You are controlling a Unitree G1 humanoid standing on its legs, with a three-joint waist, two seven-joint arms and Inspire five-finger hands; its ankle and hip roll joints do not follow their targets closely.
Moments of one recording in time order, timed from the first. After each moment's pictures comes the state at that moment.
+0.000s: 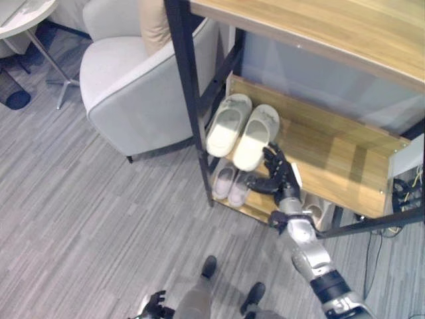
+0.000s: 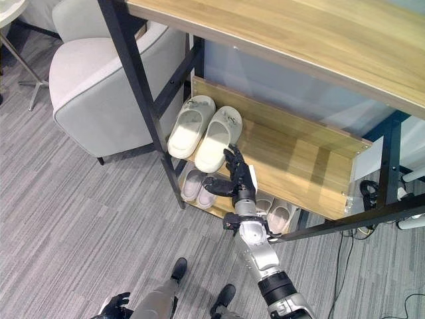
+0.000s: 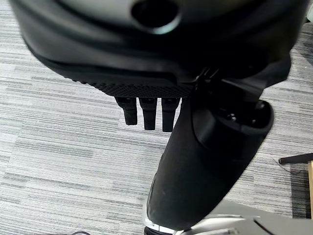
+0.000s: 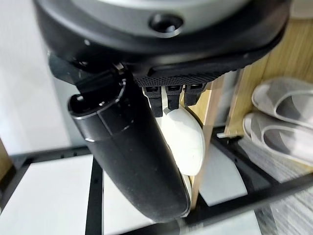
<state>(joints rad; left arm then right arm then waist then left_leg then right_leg) -0.01 0.21 -0.19 1.19 0.01 -0.03 0.22 -0.30 -0.20 0.32 0.24 0.36 -0.17 -0.29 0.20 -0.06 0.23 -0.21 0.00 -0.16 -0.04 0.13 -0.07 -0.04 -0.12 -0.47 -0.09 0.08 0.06</state>
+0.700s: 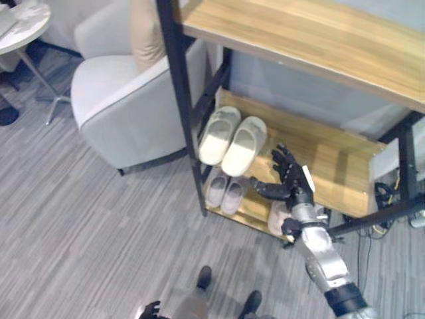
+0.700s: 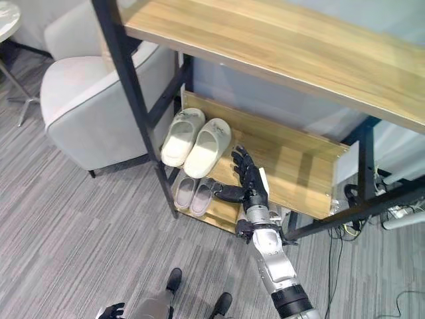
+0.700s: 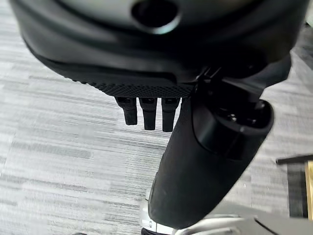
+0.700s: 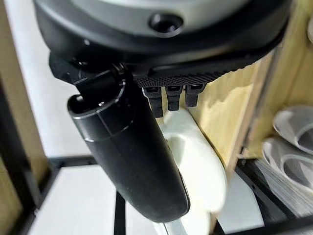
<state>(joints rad) 0.04 0.22 -0.15 1.21 0.02 -0.02 0.20 -0.10 -0.30 0.20 0.03 0.31 -0.14 -0.18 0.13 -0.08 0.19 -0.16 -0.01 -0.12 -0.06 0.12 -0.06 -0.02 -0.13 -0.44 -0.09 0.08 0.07</state>
